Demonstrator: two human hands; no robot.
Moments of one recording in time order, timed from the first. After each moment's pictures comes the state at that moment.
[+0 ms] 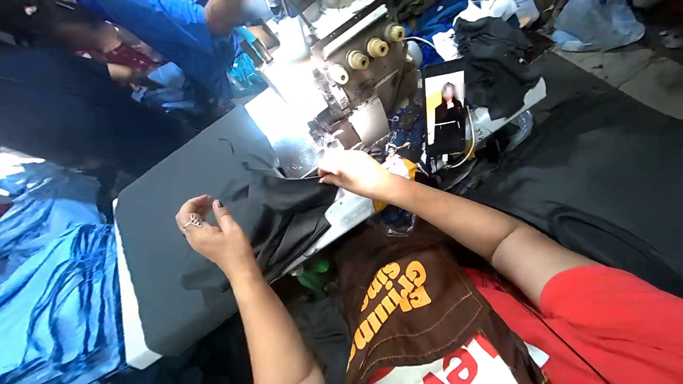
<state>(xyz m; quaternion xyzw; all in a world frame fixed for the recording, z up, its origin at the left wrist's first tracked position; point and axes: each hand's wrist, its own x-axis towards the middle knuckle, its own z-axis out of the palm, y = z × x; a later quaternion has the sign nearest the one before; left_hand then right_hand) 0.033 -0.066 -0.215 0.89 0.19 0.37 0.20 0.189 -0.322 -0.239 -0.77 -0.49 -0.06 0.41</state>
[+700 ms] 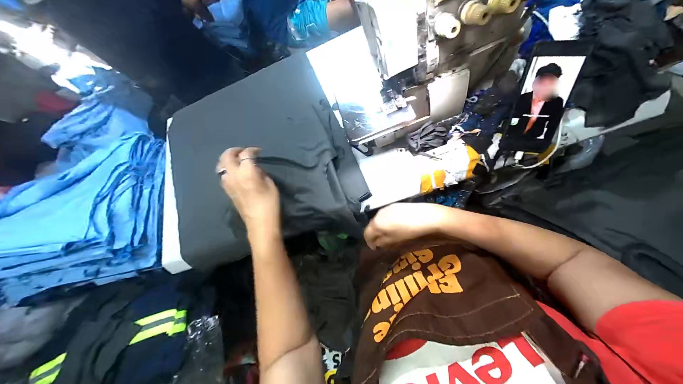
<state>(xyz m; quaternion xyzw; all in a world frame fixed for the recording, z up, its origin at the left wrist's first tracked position) -0.017 -0.059 -0.187 0.95 0.24 0.17 0.05 0.097 -0.316 -0.249 -0.57 -0.69 0.35 0.26</state>
